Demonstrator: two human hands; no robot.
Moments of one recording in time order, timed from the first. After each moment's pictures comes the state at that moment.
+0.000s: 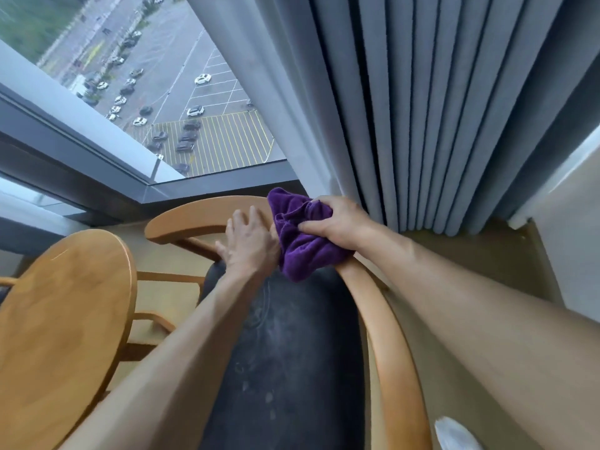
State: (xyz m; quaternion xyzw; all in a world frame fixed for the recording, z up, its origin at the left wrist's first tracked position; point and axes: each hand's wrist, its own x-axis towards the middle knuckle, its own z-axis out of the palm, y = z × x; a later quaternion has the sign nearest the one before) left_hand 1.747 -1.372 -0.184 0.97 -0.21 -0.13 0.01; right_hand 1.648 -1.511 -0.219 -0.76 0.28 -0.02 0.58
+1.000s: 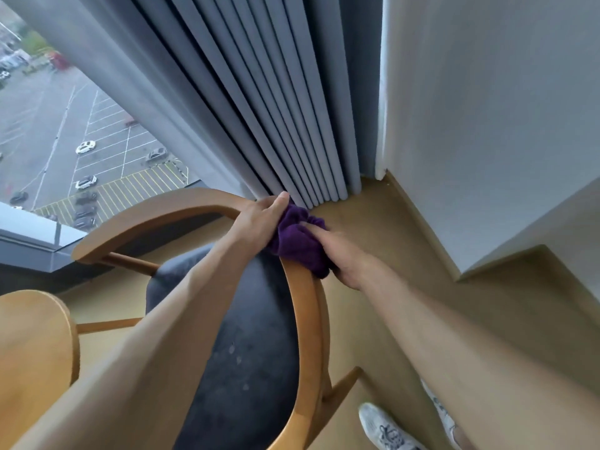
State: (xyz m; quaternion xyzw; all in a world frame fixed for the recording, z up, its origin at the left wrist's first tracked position) left_hand 1.560 -1.359 -0.123 0.83 -0.39 -0.35 0.21; right_hand 1.416 -1.383 -0.198 -0.39 0.40 -0.16 0.81
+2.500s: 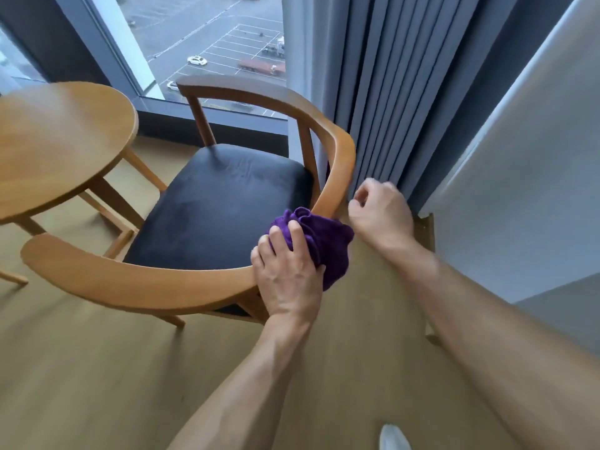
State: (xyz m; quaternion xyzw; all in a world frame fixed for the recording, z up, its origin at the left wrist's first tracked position) left_hand 1.359 -1.158 -0.218 0.97 -0.23 0.05 0.09; right_hand 1.345 -1.310 -0.163 -0.88 0.39 -0.10 0.26
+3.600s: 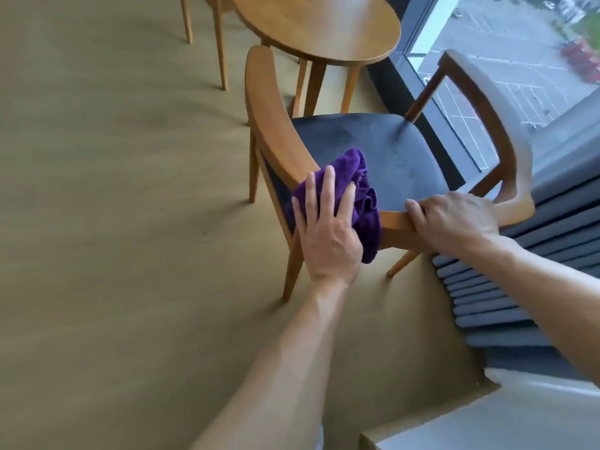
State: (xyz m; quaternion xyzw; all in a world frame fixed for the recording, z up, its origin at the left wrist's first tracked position) left_hand 1.320 -1.187 -0.246 0.90 0.19 0.25 0.29; right_hand 1.431 -1.334 -0.182 -0.95 -0.26 -0.03 -0.15
